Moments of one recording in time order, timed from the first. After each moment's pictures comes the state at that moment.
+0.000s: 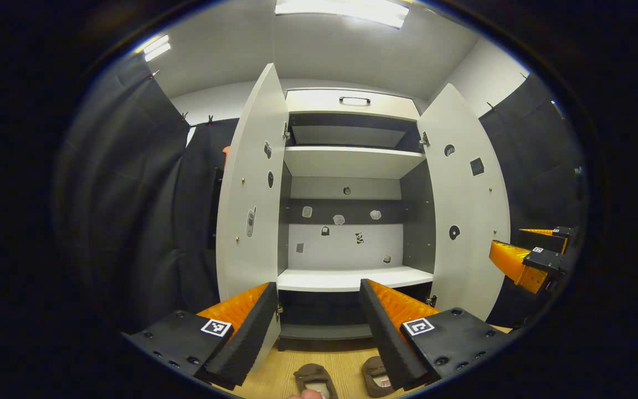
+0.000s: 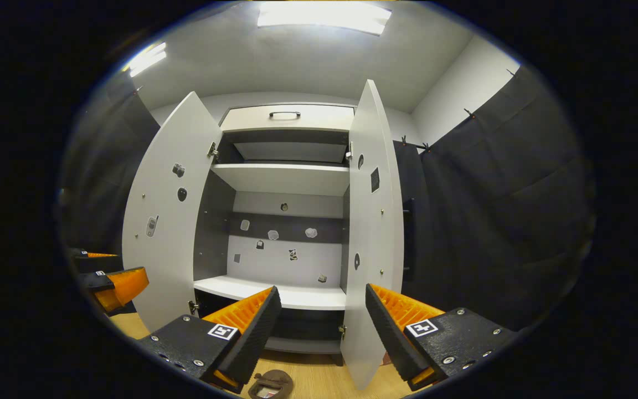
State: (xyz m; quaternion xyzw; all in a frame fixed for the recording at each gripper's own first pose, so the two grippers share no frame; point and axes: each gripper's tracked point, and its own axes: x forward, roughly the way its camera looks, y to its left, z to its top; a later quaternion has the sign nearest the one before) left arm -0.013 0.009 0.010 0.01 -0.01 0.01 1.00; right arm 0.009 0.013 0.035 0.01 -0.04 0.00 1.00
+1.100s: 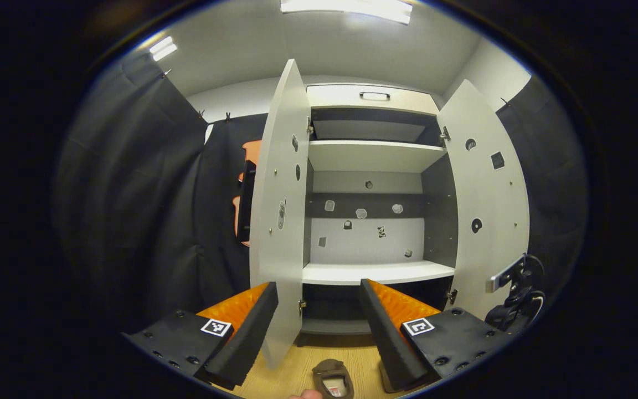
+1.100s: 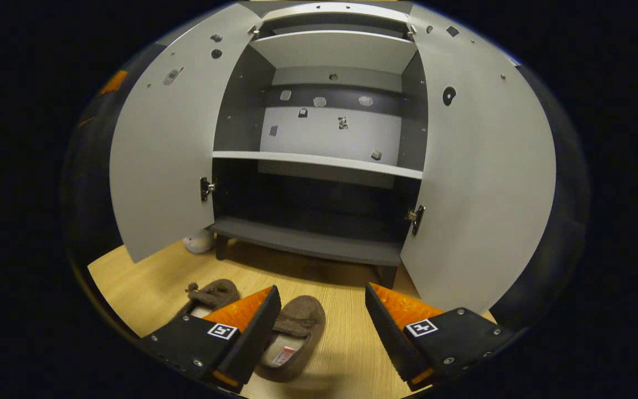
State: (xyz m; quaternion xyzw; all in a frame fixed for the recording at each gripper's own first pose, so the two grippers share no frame) left arm -0.020 0.046 -0.002 0.01 0.00 0.05 1.00; right arm 0.037 0.100 -0.276 -0.03 0.26 0.09 0.96
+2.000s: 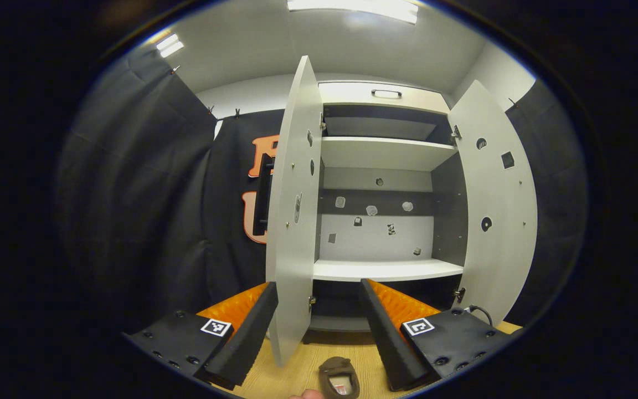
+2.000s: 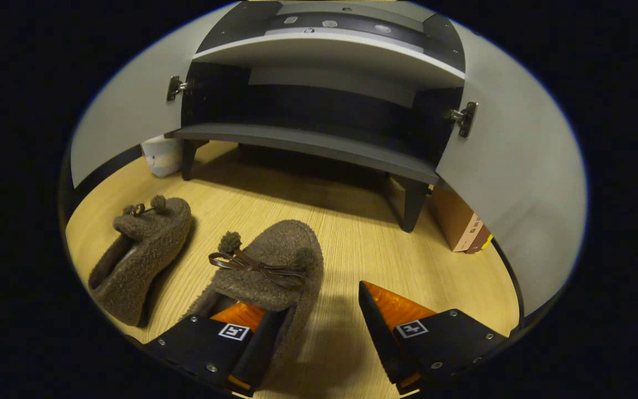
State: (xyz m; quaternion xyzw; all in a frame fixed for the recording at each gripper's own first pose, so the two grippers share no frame) left arm -0.026 0.064 -0.013 0.00 0.01 0.08 1.00; right arm 0.044 0.098 -0.438 -0.07 0.41 0.09 0.90
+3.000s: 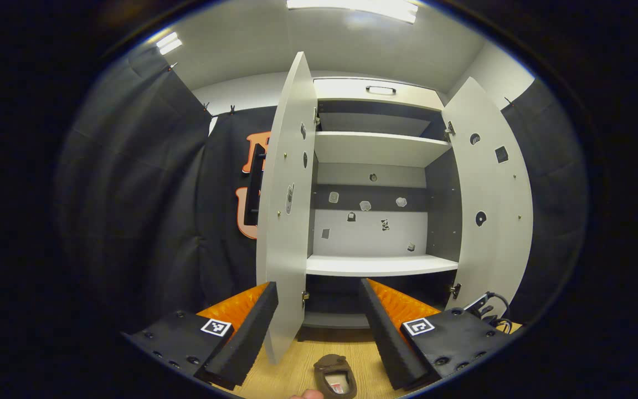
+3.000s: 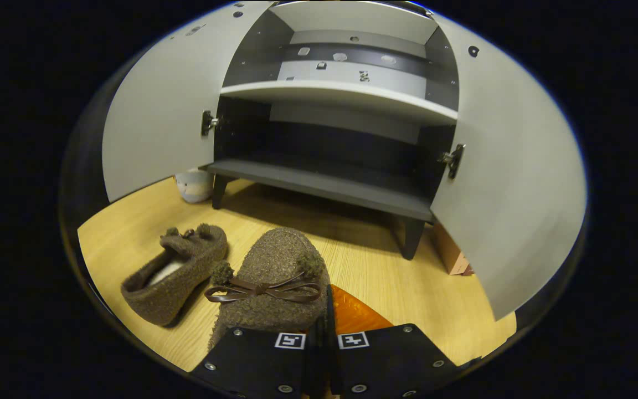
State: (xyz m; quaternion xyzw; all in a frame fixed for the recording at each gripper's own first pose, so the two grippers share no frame) left arm -0.025 0.053 -0.028 0.00 0.01 0.06 1.00; right arm 0.031 0.104 -0.336 -0.05 0.30 0.12 0.95
